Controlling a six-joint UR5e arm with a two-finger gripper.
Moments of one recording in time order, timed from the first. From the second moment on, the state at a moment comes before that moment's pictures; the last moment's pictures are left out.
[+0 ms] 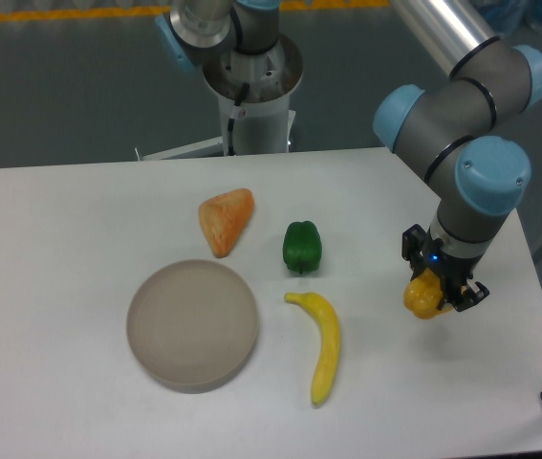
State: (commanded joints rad) arm 2.36 -2.06 -1.28 -1.32 1.56 1.52
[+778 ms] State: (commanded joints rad) arm 2.19 -2.02 -1.31 -1.31 1.52 1.32
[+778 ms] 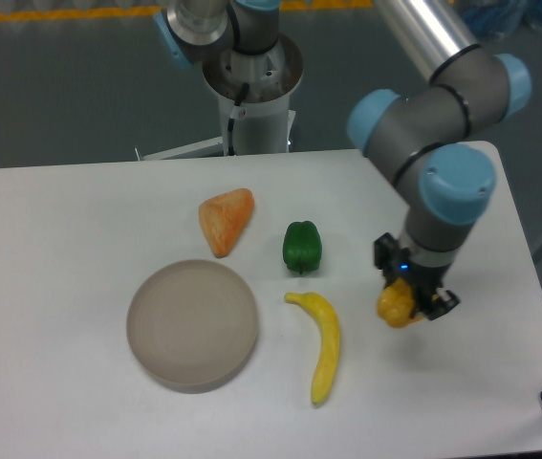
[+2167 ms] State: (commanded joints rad) arm 1.85 -2.04 -1.43 -1.26 1.52 1.10
